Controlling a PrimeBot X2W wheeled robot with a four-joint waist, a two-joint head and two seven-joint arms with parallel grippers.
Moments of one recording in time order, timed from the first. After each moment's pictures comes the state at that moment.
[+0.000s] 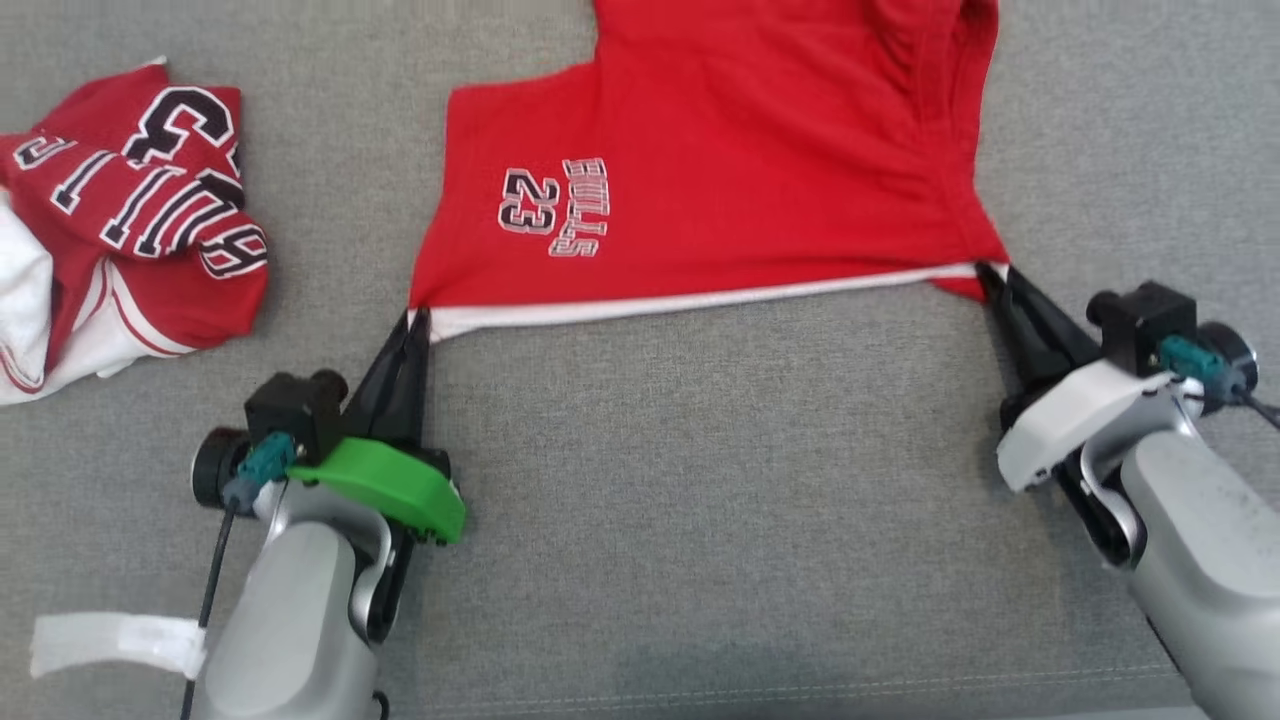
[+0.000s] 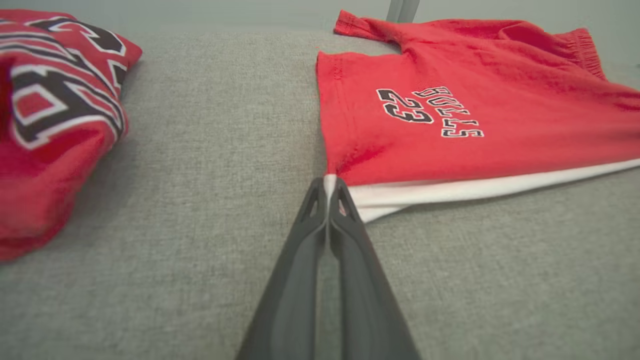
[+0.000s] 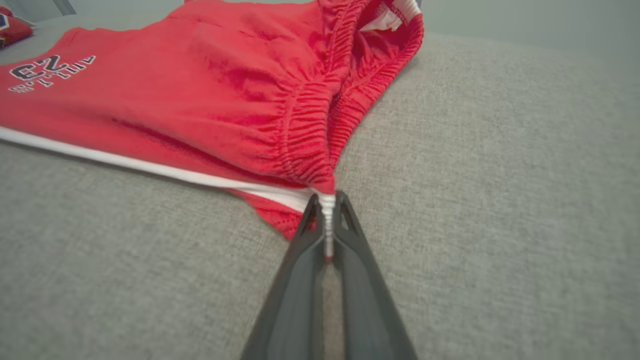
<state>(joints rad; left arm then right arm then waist) -0.46 0.11 -0.24 0.54 -0.31 -0.13 -0.26 -0.55 -0.40 0.42 0.55 0.42 0.13 -0.27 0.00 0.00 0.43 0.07</state>
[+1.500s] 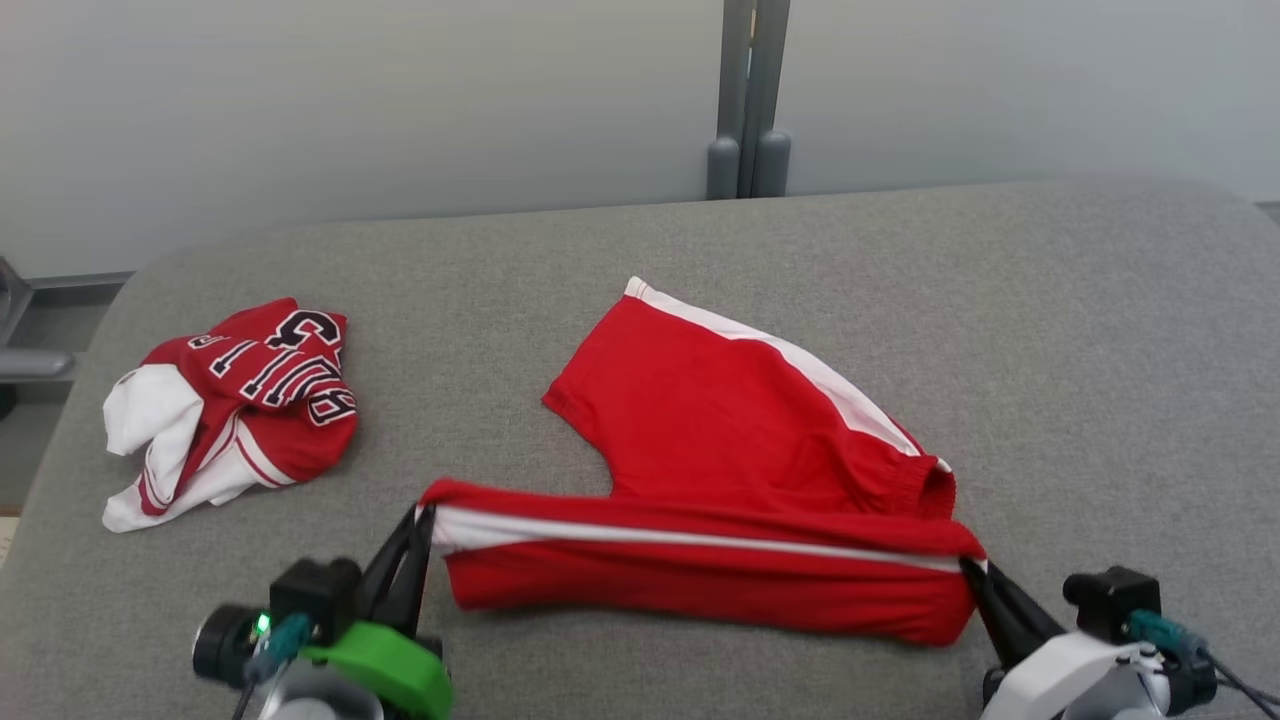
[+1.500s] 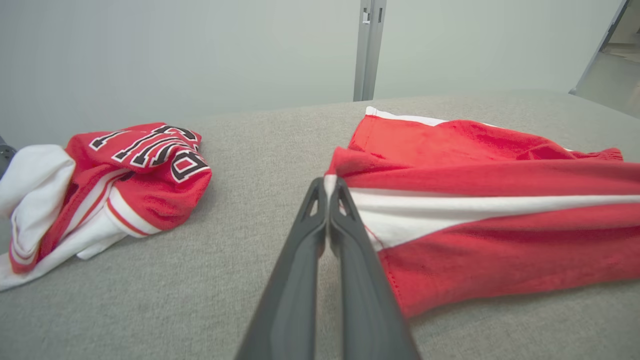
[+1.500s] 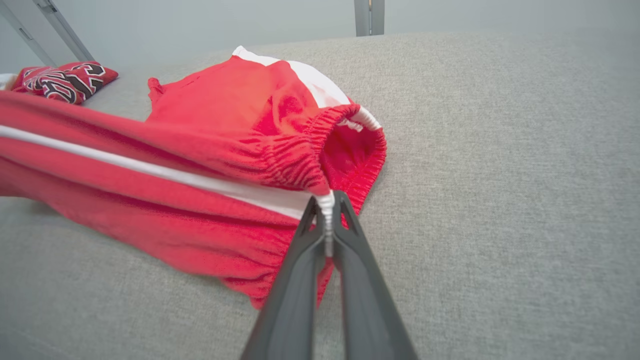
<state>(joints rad) -0.07 0.17 -0.24 0.44 -0.26 -0.13 -0.26 -0.05 -0.29 0.34 0.50 0.44 0.13 -0.26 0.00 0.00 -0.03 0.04</state>
